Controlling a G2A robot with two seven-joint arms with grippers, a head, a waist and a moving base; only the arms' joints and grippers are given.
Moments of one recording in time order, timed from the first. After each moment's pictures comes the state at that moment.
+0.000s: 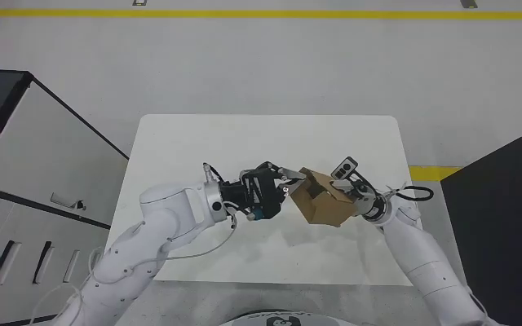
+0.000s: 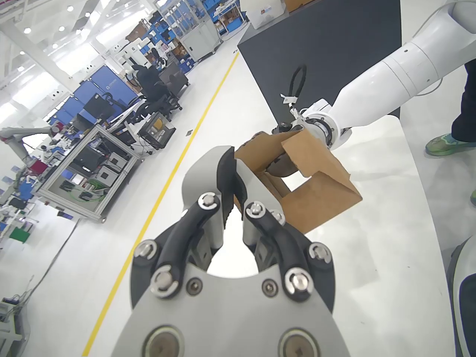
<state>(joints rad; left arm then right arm) 1.33 -1.06 -1.09 -2.16 1.49 -0.66 -0.08 -1.36 -1.13 1.24 -1.27 1.16 0.11 1.54</state>
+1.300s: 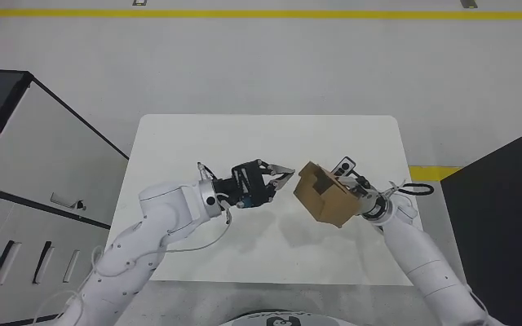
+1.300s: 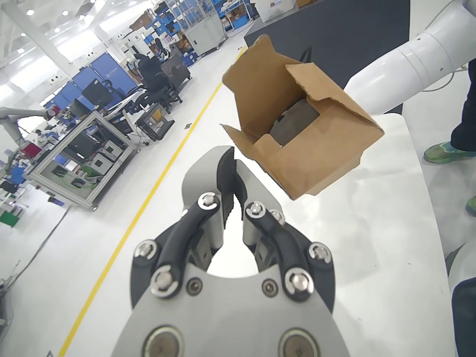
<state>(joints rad) 1.35 -1.06 -1.12 -2.07 1.50 -0.65 0.00 -1.35 -1.11 1.19 -1.29 1.27 0.18 1.54</state>
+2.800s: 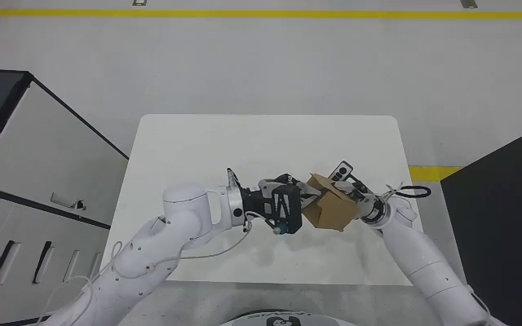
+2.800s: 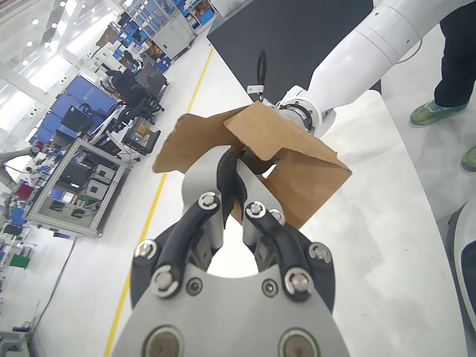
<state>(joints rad) 1.24 -1.09 -0.95 -2.09 1.60 -0.71 -0.07 -1.35 -1.09 1.16 -1.29 1.27 0.17 1.54</state>
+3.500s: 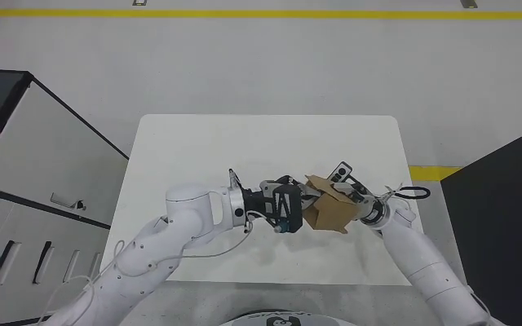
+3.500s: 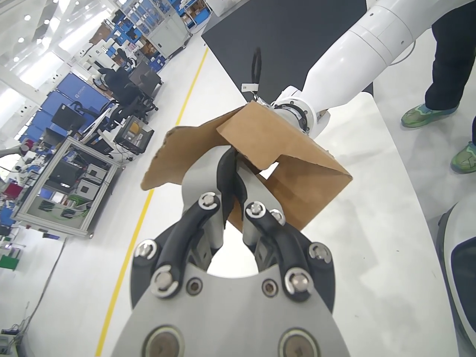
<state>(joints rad) 1.23 -1.09 -0.94 -2.07 1.59 -0.71 -0.07 -1.36 -1.08 1.15 -1.30 1.27 0.16 1.54</state>
